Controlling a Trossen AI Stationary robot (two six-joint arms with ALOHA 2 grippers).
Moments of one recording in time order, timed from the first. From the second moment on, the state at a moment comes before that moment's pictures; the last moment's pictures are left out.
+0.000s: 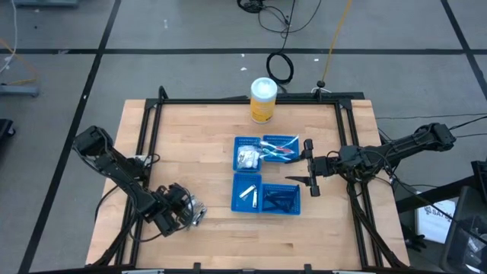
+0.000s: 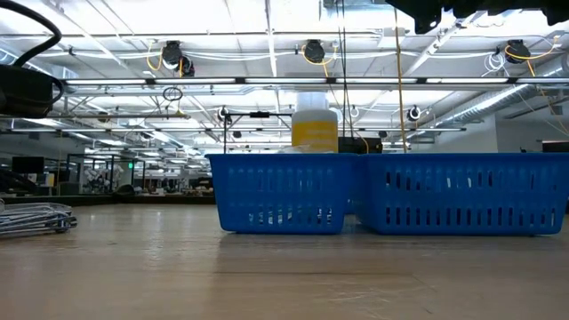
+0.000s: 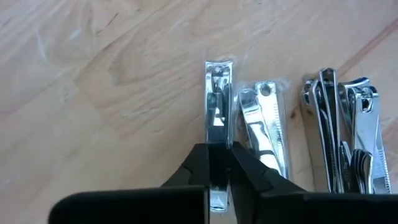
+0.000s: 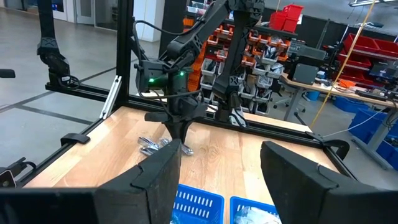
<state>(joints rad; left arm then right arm) -0.84 1.52 0.64 -0.64 -0.35 -1.75 0.26 0.85 0.49 0.35 0.15 -0.16</state>
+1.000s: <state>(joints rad) -0.73 1.52 1.01 -0.84 -0.70 -1.49 0.26 0.85 0.49 0.35 0.15 -0.16</state>
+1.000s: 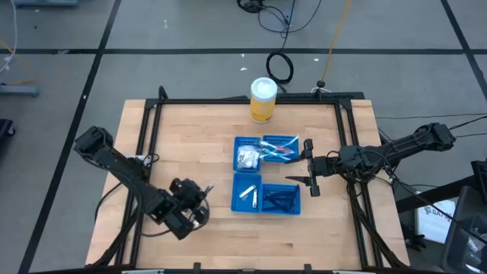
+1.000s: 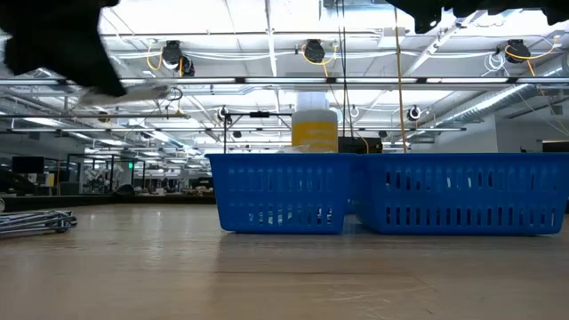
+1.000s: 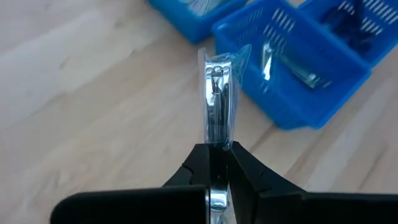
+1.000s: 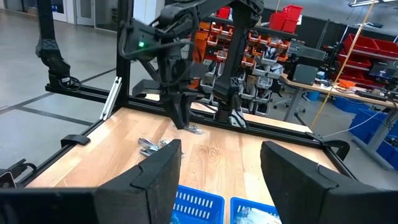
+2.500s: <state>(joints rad) -0.38 1.83 1.03 0.03 -0.50 -1.00 0.26 0.85 0.49 0.35 0.15 -0.15</state>
